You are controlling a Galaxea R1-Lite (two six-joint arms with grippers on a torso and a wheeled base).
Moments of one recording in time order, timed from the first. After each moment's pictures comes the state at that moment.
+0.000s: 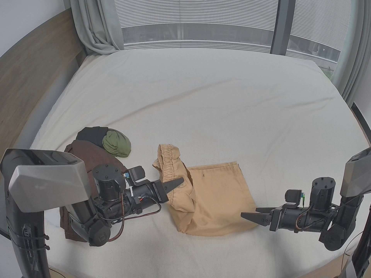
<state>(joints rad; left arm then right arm) -0.48 2.27 -0.58 -1.55 -0.43 -0.68 0.37 2.10 -0.12 -1.54 0.50 0.45</state>
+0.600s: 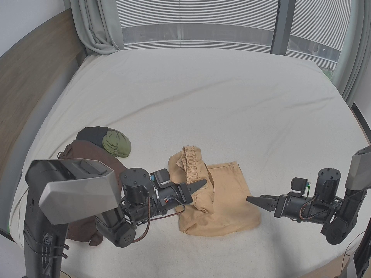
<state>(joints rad) -0.58 2.41 -0.77 -1.54 -0.39 -0.73 0.31 2.06 -0.17 -1.54 0.50 0.49</state>
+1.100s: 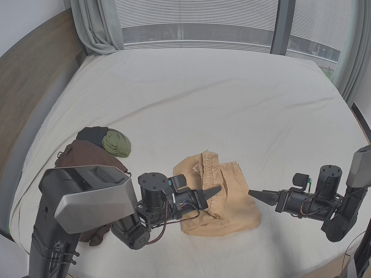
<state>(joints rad) -0.65 2.48 -0.89 -1.47 -0.39 -0.74 0.29 2.05 -0.20 -1.54 0.49 0.51</state>
